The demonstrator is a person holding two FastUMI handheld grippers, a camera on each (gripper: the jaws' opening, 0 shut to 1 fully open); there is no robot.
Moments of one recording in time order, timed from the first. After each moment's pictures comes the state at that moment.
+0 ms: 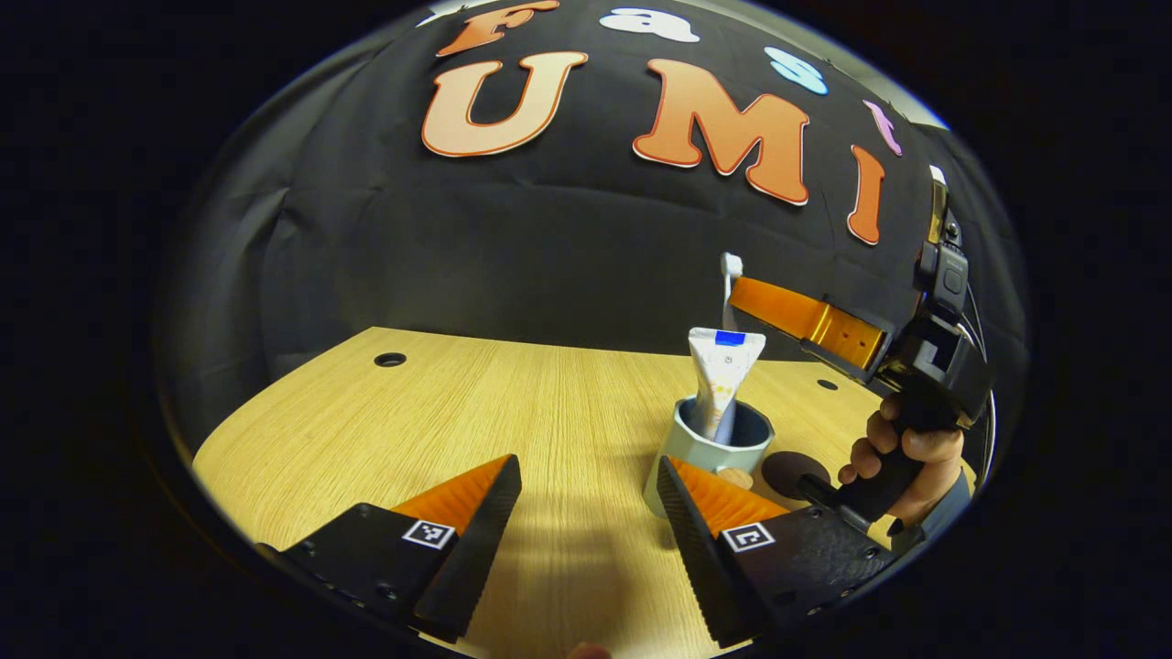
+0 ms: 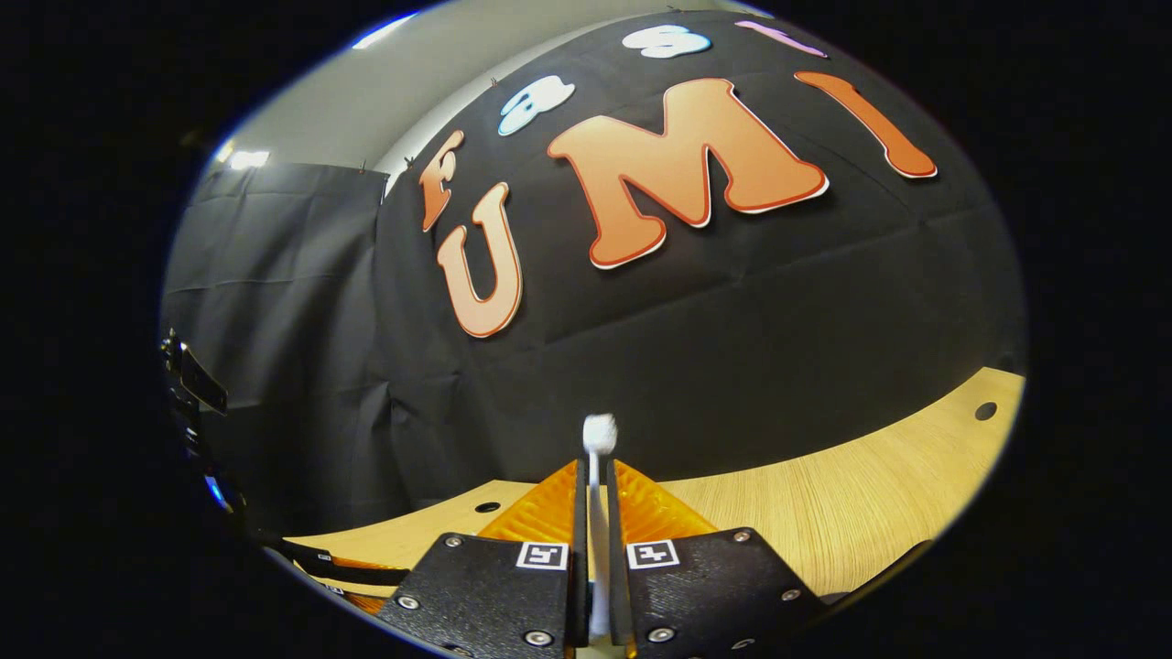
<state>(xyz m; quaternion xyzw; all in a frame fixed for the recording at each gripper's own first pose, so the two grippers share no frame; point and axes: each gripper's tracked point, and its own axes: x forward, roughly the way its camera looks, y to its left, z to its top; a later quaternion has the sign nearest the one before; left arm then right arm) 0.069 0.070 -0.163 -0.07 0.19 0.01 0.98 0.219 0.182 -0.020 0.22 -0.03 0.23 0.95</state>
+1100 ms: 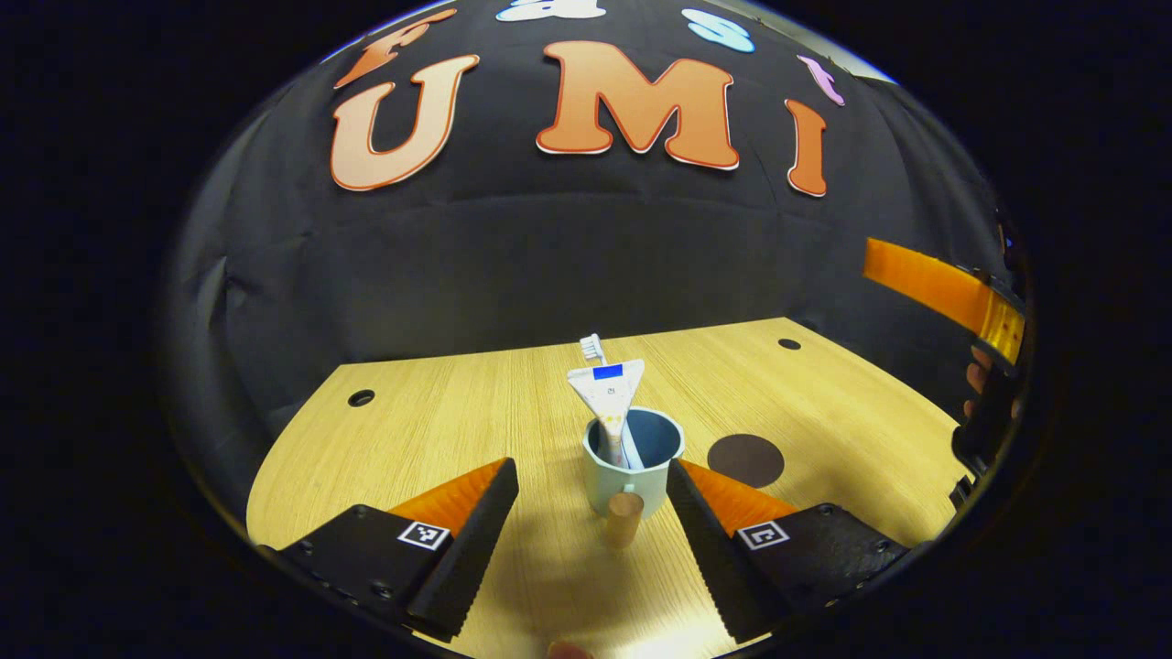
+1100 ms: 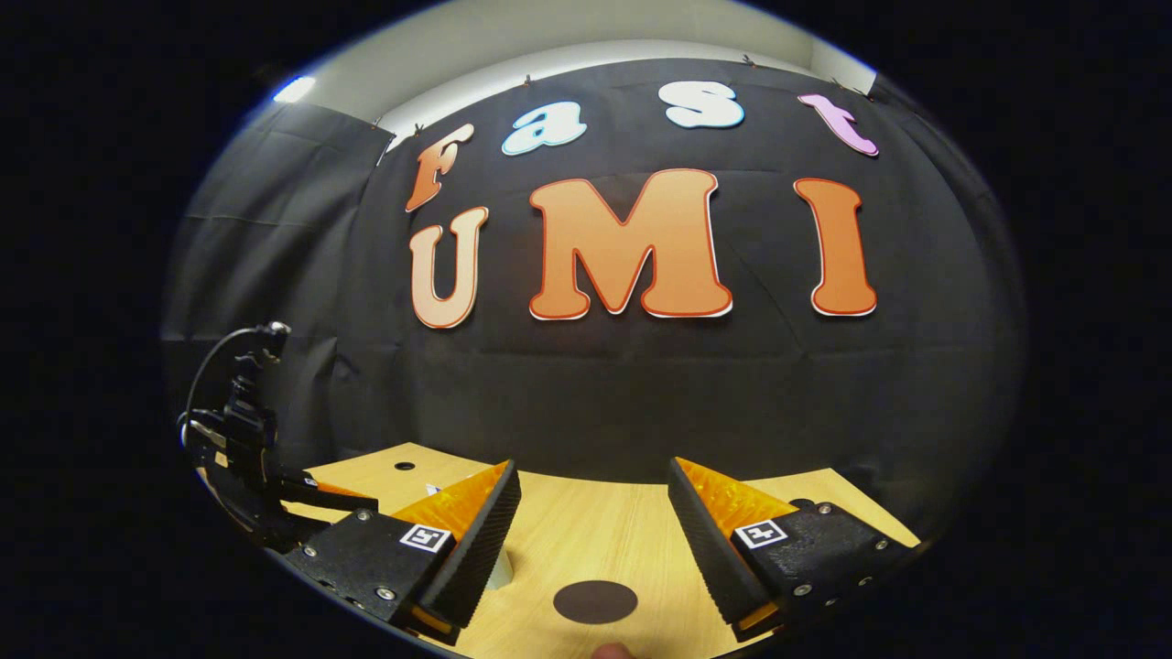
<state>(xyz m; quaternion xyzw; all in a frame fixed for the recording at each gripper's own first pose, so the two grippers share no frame) 0.071 0.010 -0.117 0.03 0.26 -0.06 0.96 0.103 0.014 0.034 0.07 -0.01 0.11 0.99</state>
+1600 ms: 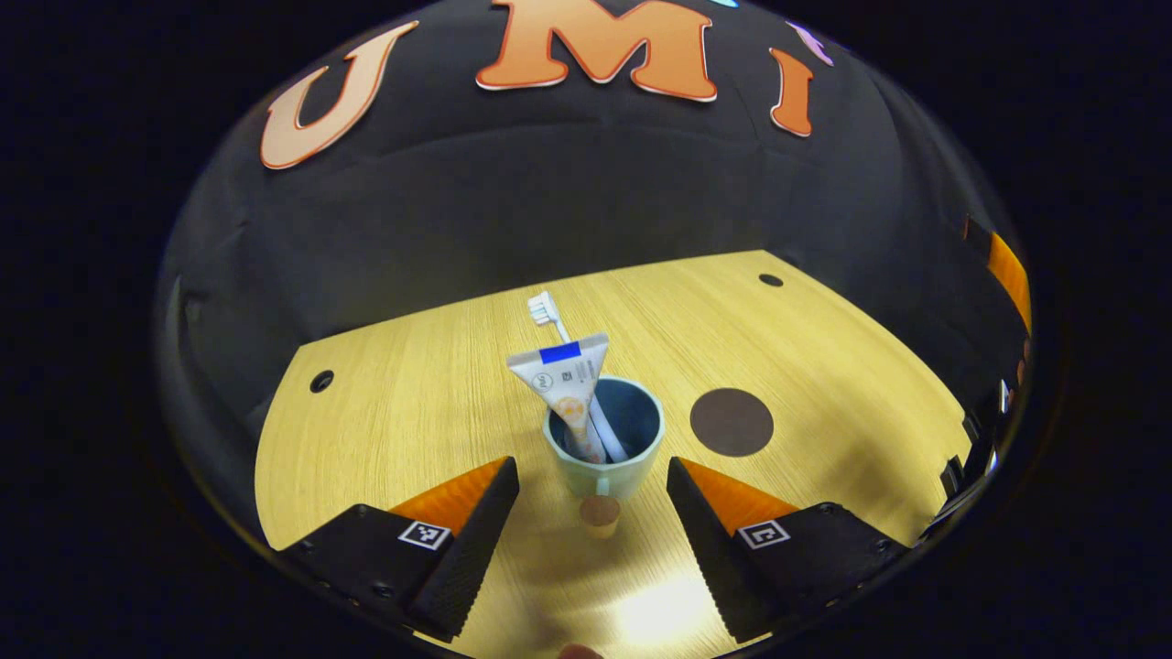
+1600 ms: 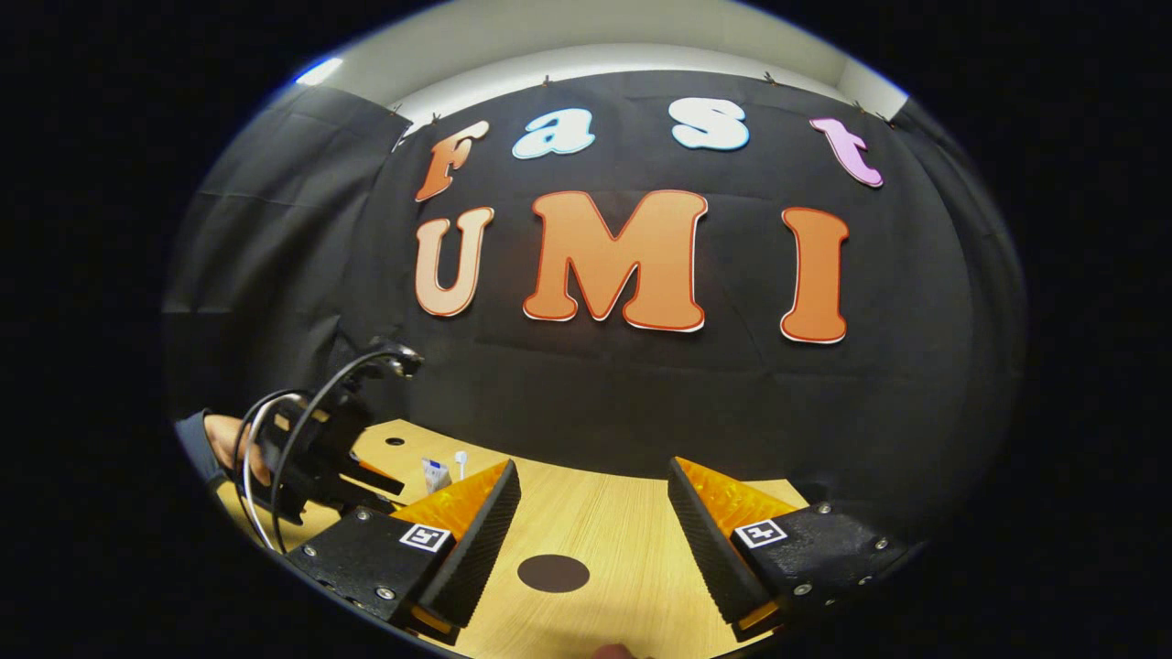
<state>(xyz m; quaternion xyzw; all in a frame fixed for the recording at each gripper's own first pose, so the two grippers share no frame) 0.090 -0.007 -0.150 0.06 0.38 -0.11 0.91 0.047 -0.019 0.044 0.02 -0.01 0.11 0.99</state>
